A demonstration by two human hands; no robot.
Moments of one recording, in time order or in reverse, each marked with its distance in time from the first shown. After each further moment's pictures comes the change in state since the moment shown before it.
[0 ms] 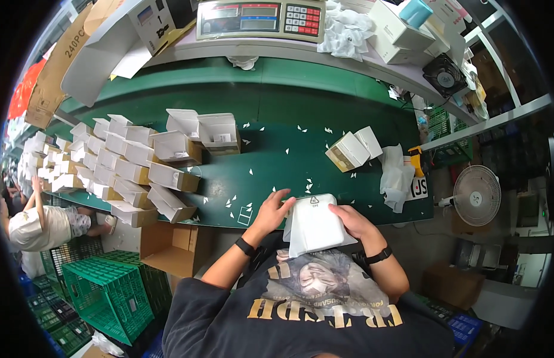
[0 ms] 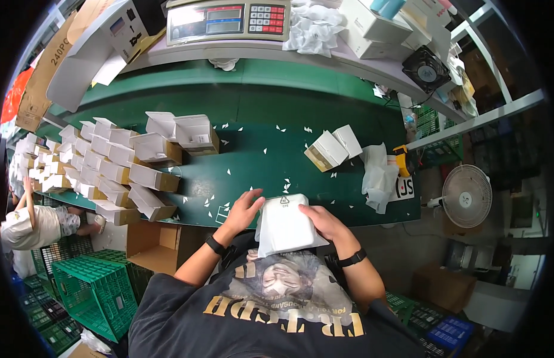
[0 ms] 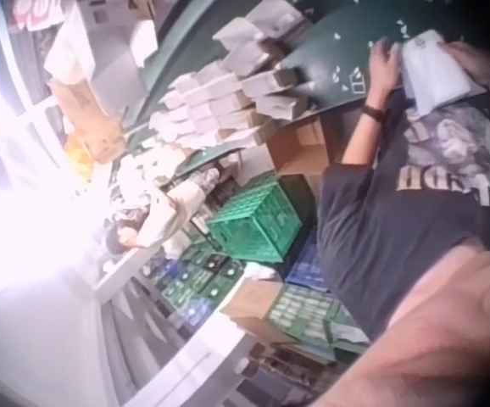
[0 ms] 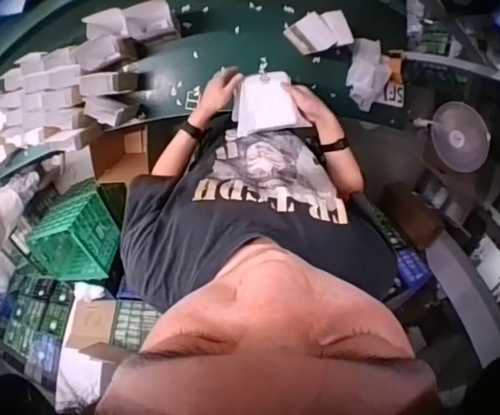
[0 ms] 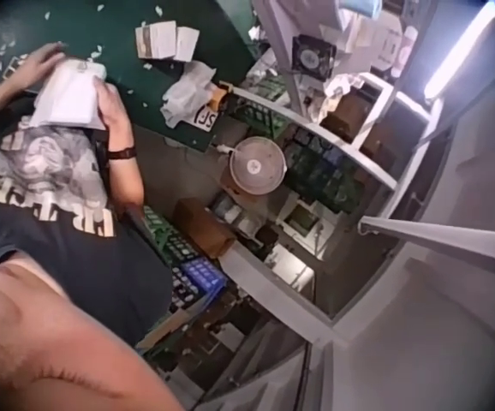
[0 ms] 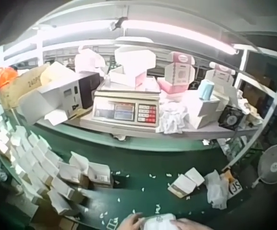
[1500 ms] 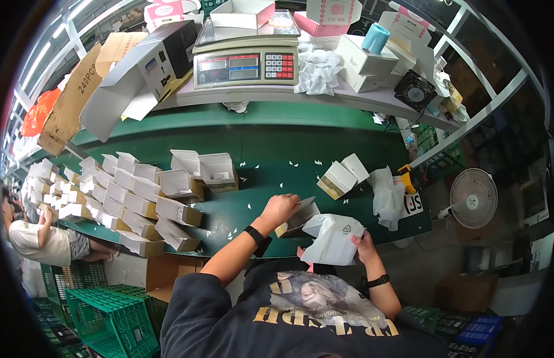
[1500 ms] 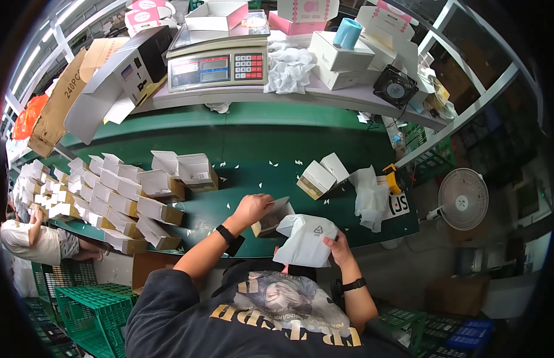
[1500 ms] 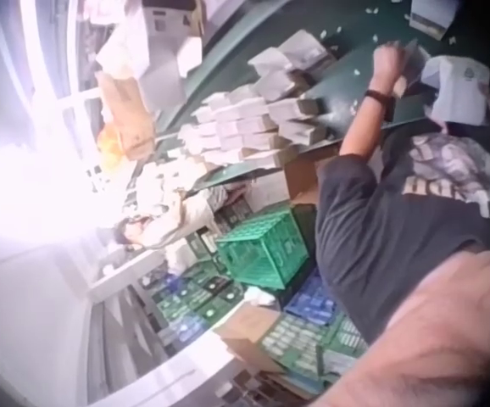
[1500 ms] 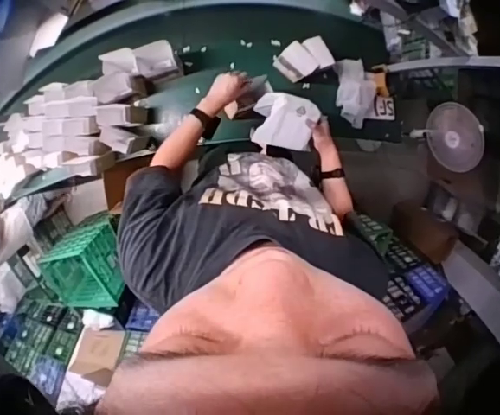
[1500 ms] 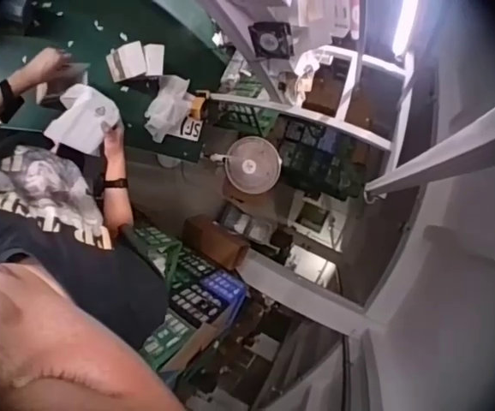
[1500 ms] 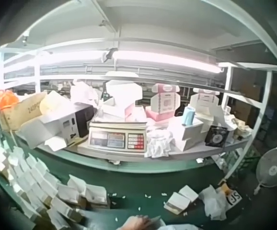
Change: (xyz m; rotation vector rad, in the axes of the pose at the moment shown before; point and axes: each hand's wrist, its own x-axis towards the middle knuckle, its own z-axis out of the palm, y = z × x) left_hand 0.098 0.033 0.002 0.694 -0.091 0.646; right_hand -0.032 0.062 -0.057 0.088 0.296 -0.585
